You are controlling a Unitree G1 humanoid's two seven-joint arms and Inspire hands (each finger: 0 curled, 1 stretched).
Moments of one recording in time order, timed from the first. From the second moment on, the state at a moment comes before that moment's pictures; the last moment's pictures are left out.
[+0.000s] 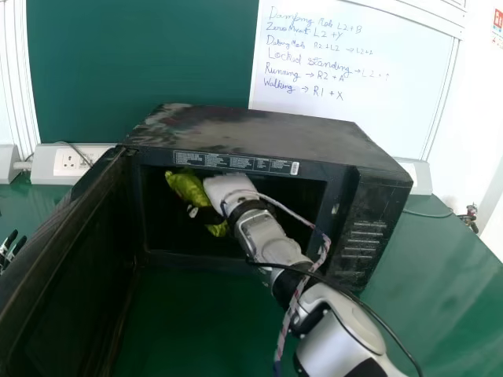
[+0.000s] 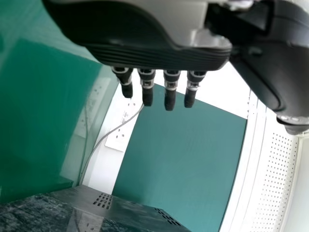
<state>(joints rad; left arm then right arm) 0.31 0.24 0.58 -0.21 -0.60 0.00 -0.28 -1.30 -0.03 0.78 1.28 -0.99 0.04 -0.13</state>
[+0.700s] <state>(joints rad) 0.38 0.20 0.58 -0.32 -0.61 0.02 -0.26 -1.33 -0.03 0.80 1.31 -0.99 0.03 -0.21</state>
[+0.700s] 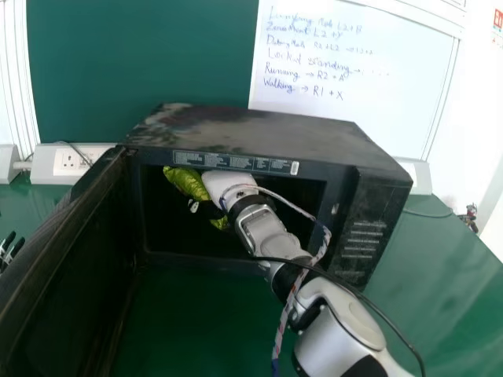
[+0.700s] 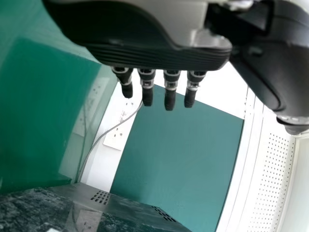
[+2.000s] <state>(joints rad) 0.46 0.16 0.58 -0.43 -0.65 0.05 -0.22 -1.33 -0.04 0.82 1.35 -1.00 0.07 -0.23</state>
